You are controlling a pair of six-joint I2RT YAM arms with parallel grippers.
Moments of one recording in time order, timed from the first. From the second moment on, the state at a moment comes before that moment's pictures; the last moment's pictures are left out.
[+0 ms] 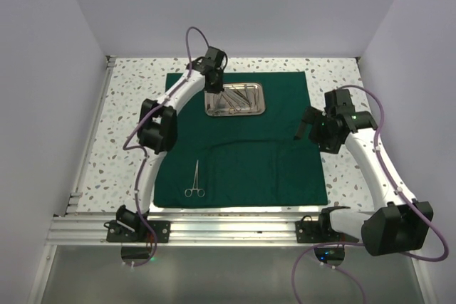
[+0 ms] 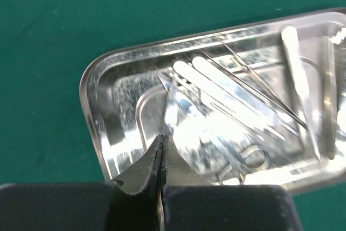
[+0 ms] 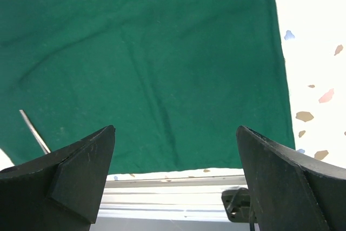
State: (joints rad) left arm -0.43 2.48 2.25 -0.71 -0.10 -0.33; right arm 0.12 1.20 1.09 -0.98 -0.04 0.54
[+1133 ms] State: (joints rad) left arm -0.46 2.39 2.09 -0.74 -0.21 -0.33; right arm 0.12 1.10 1.09 -1.01 -0.07 0.51
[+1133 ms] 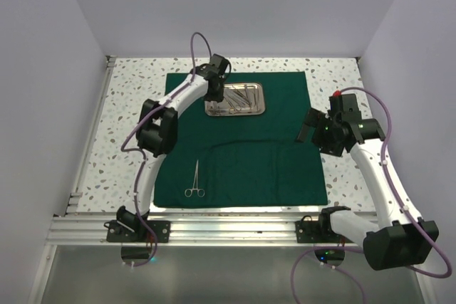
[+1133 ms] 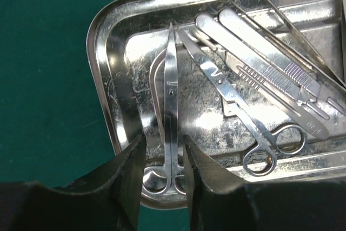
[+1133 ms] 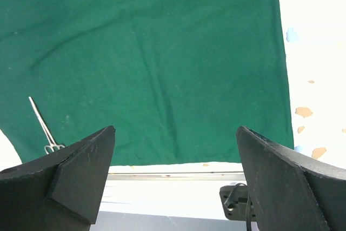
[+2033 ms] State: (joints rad) left arm -0.46 2.35 1.94 -0.64 -0.11 -0.31; right arm 0.12 1.11 1.08 -1.01 -0.04 0.54
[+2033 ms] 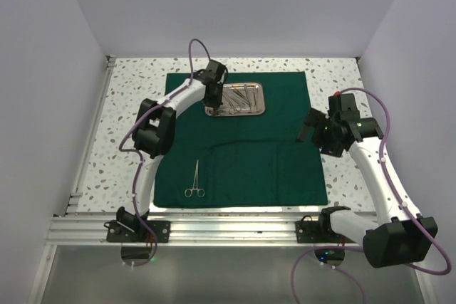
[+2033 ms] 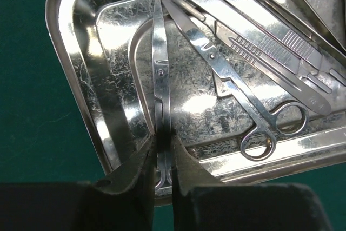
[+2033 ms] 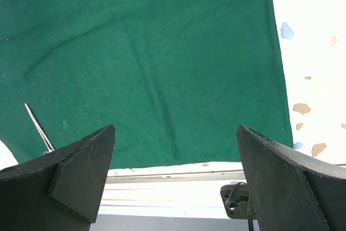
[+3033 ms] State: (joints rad) left arm -0.43 2.42 2.18 -0.91 -0.03 -0.27; right arm 0.12 1.11 1.07 -1.00 -0.05 0.54
